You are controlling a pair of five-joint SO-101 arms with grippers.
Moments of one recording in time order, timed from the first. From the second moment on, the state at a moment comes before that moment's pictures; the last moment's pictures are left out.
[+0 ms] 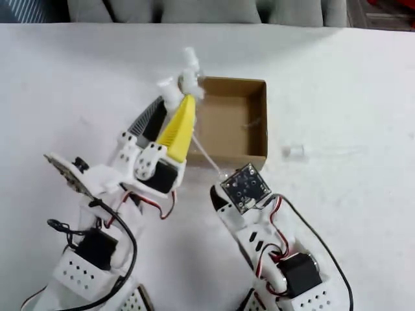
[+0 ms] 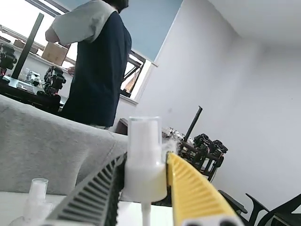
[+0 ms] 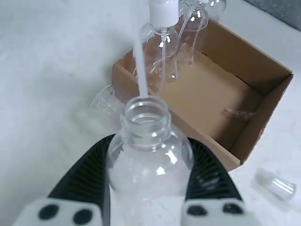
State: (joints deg) left arm 24.1 -75.1 73.1 -5.8 27.6; right arm -29.6 -95.6 77.8 56.8 15.4
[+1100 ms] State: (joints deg) left arm 33.2 -75.1 78.4 -2.6 27.6; right arm -29.6 -95.6 77.8 56.8 15.4
